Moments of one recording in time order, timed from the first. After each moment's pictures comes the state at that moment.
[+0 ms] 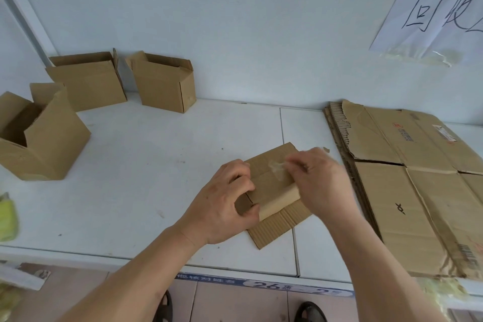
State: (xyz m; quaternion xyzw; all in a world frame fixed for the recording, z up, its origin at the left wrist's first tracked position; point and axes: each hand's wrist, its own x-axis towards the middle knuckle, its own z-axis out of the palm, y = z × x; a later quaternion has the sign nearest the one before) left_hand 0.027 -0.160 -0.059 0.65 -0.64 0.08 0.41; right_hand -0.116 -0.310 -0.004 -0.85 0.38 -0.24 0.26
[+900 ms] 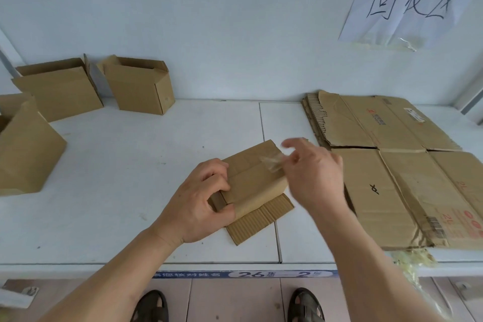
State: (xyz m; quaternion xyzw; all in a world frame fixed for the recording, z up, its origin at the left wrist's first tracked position) left_hand 0.023 -0.152 -0.053 0.66 -0.63 0.02 0.41; right_hand -0.136 -0.307 -0.006 -0.86 0.41 -0.26 0.12
